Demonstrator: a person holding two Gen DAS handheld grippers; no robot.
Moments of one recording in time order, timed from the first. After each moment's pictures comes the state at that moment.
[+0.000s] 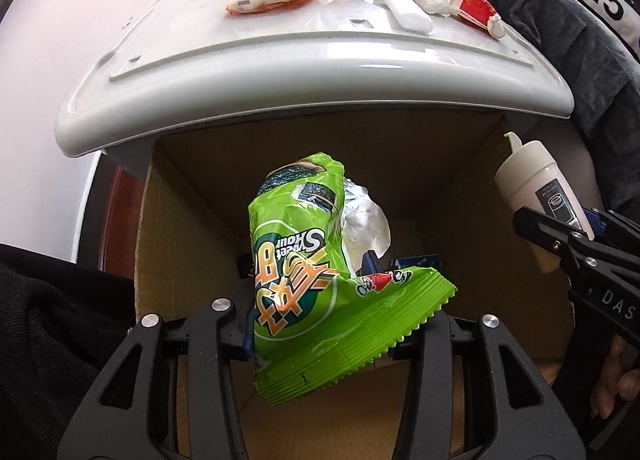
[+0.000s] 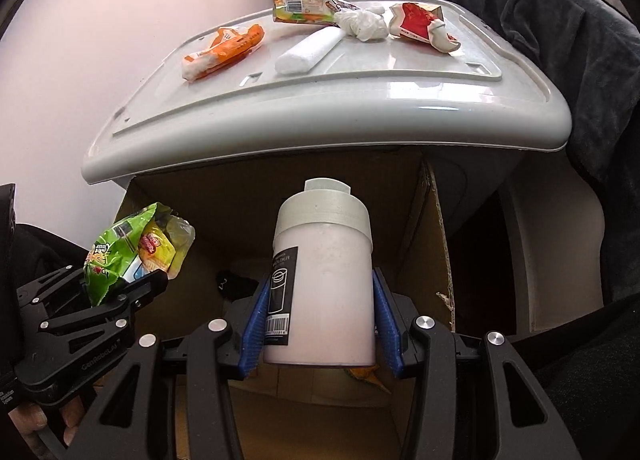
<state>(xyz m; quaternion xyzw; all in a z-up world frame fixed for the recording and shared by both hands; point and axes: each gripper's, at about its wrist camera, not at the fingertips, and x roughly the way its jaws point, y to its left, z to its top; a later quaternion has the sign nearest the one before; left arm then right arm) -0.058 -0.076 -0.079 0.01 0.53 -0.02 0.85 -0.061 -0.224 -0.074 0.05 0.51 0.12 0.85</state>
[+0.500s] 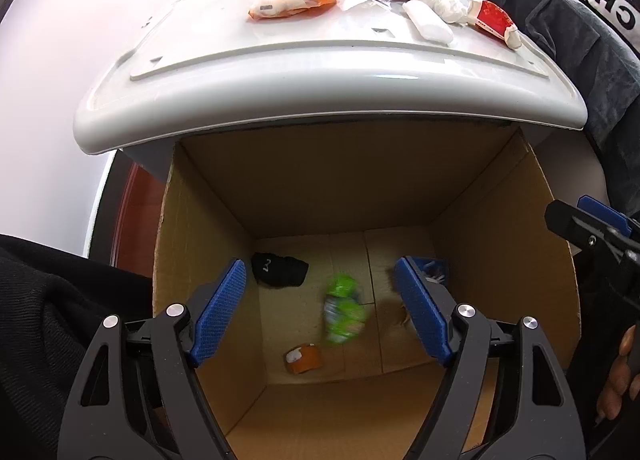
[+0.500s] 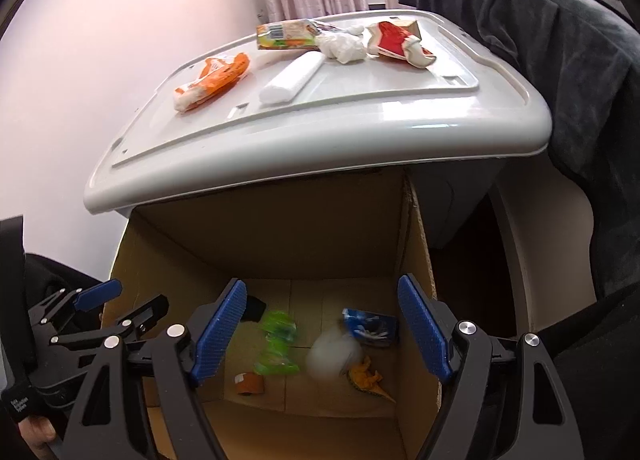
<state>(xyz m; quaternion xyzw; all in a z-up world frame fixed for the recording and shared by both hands) -0.056 -0.071 -0.075 0.01 0.51 0.01 0.86 -0.063 -0.240 -0.062 0.09 0.48 0.10 0.87</state>
